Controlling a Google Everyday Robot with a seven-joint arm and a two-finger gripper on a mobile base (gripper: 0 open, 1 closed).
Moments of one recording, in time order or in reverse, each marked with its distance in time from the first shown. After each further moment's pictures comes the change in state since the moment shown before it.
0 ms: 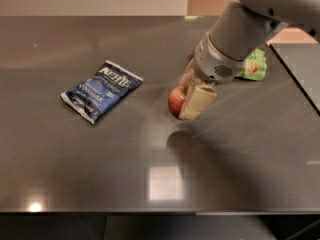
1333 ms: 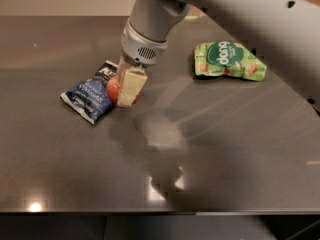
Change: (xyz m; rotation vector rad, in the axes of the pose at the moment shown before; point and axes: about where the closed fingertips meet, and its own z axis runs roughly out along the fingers) arm -0.138 -0.027 0.050 -0.082 -0.057 -0.170
